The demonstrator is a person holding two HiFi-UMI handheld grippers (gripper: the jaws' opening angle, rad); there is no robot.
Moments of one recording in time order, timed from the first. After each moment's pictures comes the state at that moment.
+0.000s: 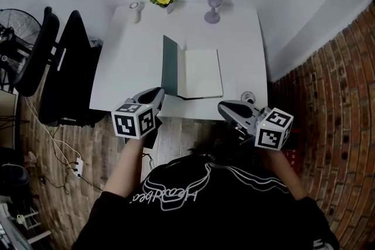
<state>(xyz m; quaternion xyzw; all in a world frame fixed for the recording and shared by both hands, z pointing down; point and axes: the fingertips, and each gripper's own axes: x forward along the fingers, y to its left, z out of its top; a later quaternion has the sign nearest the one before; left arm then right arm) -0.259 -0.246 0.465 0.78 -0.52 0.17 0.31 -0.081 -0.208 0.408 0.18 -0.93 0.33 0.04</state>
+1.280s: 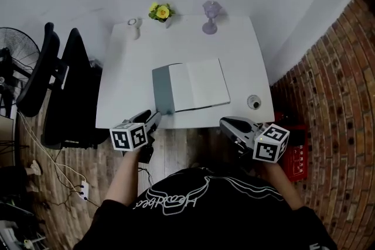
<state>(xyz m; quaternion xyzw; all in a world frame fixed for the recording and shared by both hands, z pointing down) -0.332 -0.220 0.537 0.78 -0.49 0.15 0.37 -0.108 -0.178 0.435 0.25 -0.91 0.33 0.03</state>
